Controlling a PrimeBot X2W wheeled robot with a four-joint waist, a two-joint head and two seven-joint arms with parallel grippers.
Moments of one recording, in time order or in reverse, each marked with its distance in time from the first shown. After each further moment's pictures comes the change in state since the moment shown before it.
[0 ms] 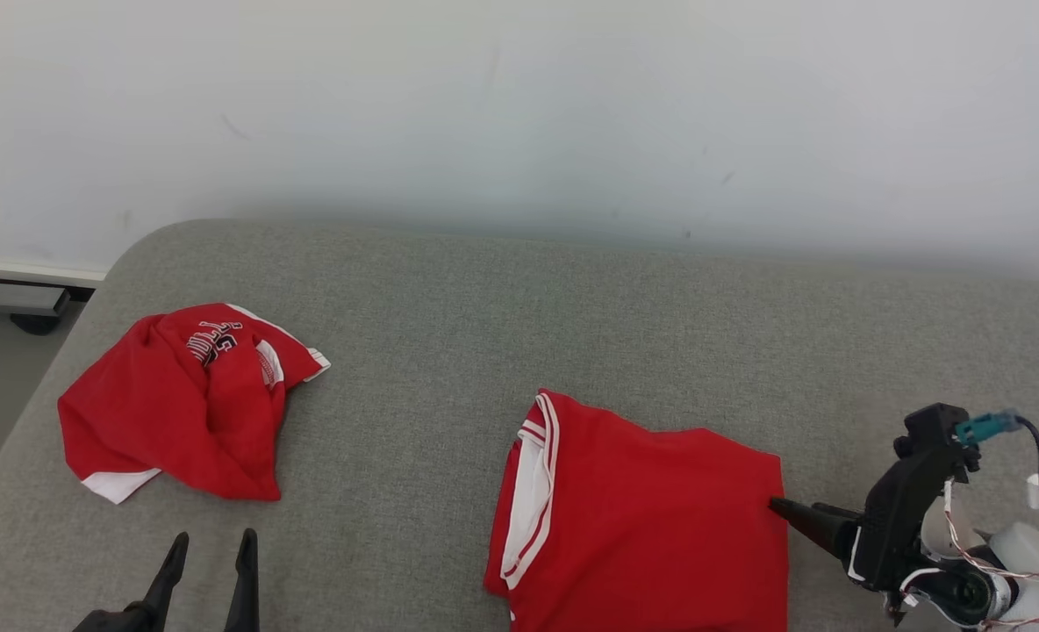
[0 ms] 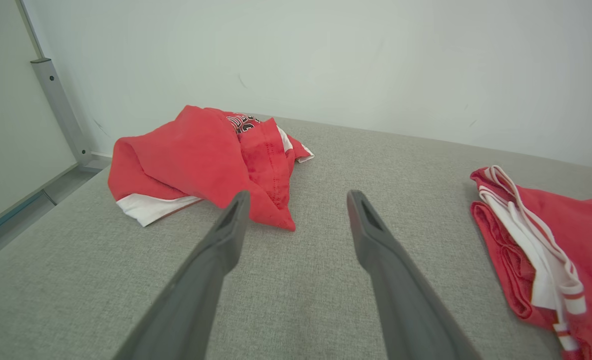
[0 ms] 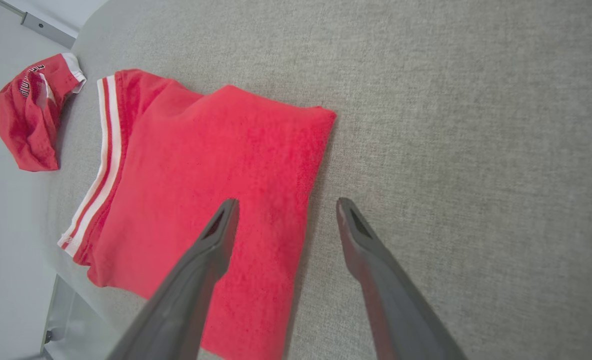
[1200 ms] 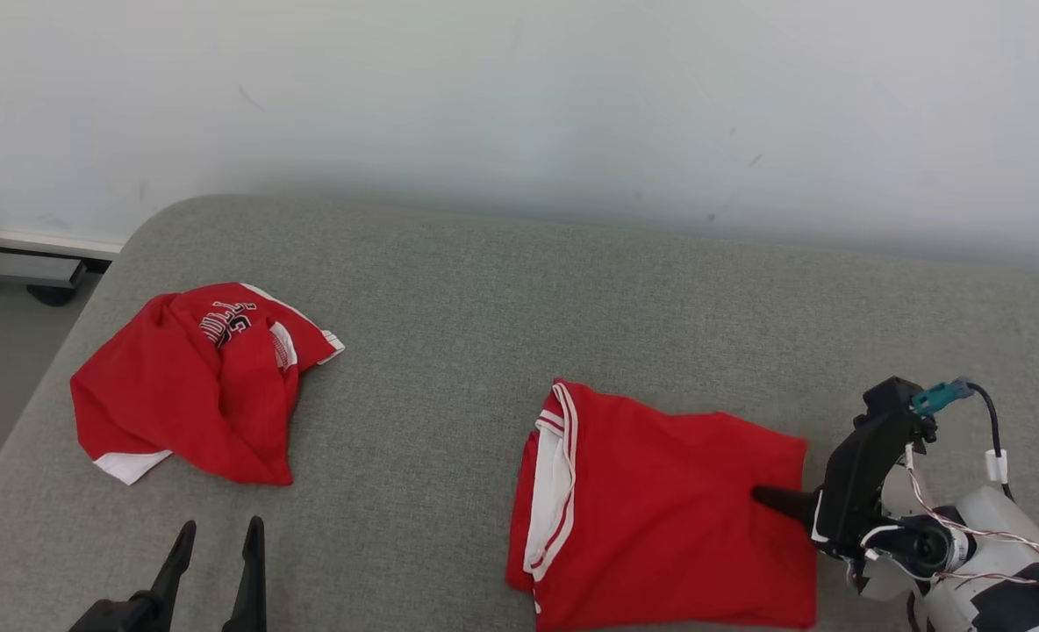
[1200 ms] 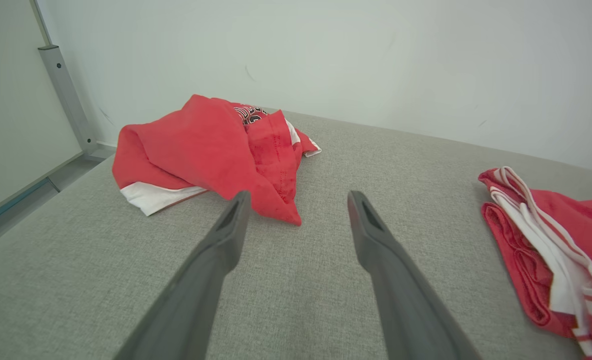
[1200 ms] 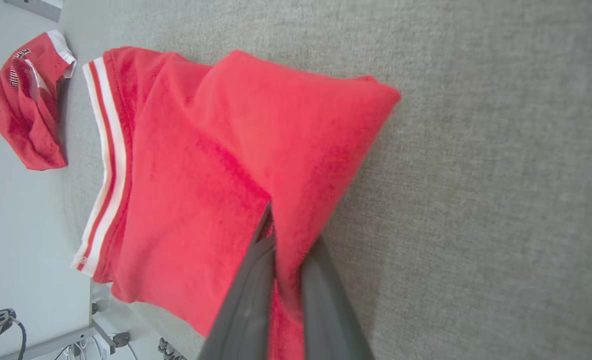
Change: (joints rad) left arm -0.023 -0.046 0.039 0.019 0.033 -0.036 0.000; right arm -0.091 0.193 -0.214 0.159 -0.166 0.000 0.225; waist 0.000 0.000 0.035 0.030
